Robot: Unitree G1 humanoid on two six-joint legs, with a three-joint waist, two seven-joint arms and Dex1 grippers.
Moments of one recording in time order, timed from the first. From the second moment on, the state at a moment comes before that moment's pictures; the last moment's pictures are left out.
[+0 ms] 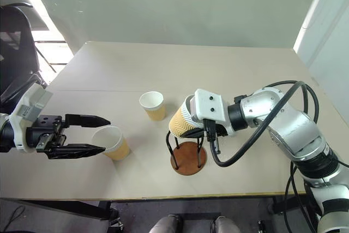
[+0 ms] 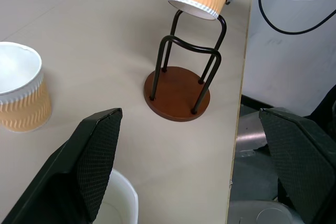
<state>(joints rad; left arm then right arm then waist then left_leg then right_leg) -0.21 1.18 0.39 -0.12 -0.76 0.67 -1.48 -0.86 -0.75 0.36 -0.49 0.44 0.75 1.13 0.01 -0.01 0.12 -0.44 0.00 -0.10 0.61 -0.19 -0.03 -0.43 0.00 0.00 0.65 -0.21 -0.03</state>
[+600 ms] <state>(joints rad) -0.19 1.18 0.40 -0.12 -0.76 0.67 -1.47 -0.86 -0.74 0.48 -0.48 0.27 0.62 1.22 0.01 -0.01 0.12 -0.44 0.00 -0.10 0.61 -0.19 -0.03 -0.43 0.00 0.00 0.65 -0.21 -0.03</state>
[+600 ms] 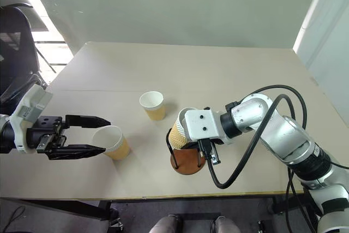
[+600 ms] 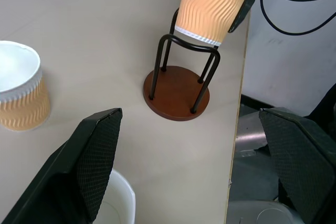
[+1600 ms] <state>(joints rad) -0.20 1.17 0.41 -0.13 -0.76 0.66 -1.46 -0.92 -0.72 0.45 -0.44 0.24 0.60 1.27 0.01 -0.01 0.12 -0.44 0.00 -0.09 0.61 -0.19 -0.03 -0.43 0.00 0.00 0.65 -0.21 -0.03</state>
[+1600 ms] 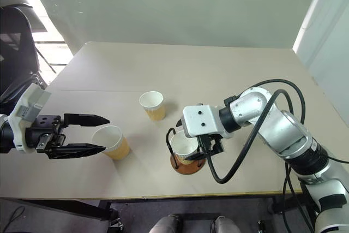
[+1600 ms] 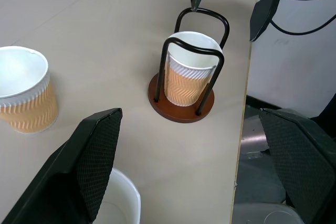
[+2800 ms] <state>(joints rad) -0.60 1.36 -0.26 0.23 -0.42 0.19 -1.57 -0.68 -0.94 -0.19 -0.49 0.92 0.82 1.24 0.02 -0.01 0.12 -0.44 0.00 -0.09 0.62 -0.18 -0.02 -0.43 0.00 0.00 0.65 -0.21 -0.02</state>
